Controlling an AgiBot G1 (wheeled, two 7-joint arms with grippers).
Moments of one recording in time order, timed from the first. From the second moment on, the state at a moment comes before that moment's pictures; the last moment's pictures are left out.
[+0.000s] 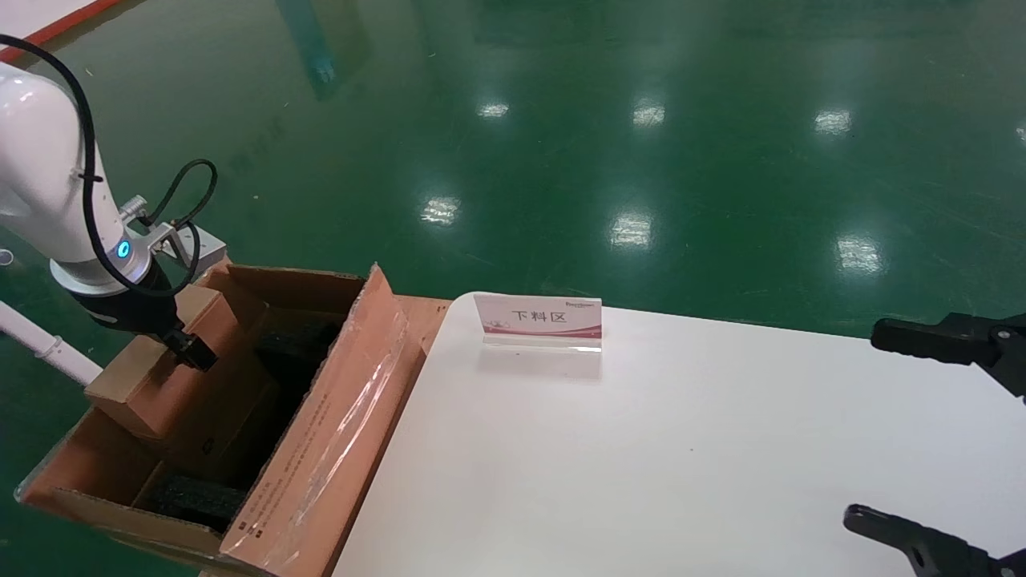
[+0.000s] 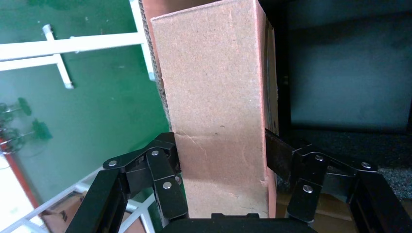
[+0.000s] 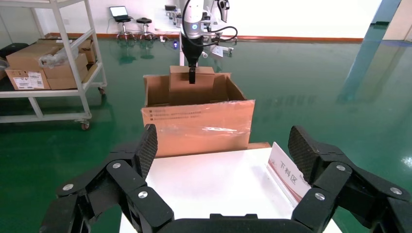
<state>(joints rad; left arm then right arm) -2.19 0.86 2.45 -0.63 1.36 1.09 -1.34 1.08 -0.60 -0.30 1.28 -0.72 -1.49 0.18</state>
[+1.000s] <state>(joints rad) -2.18 0.86 2.46 -0.63 1.36 1.09 -1.34 1.08 -0.60 -0.30 1.28 -0.72 -1.49 0.18</state>
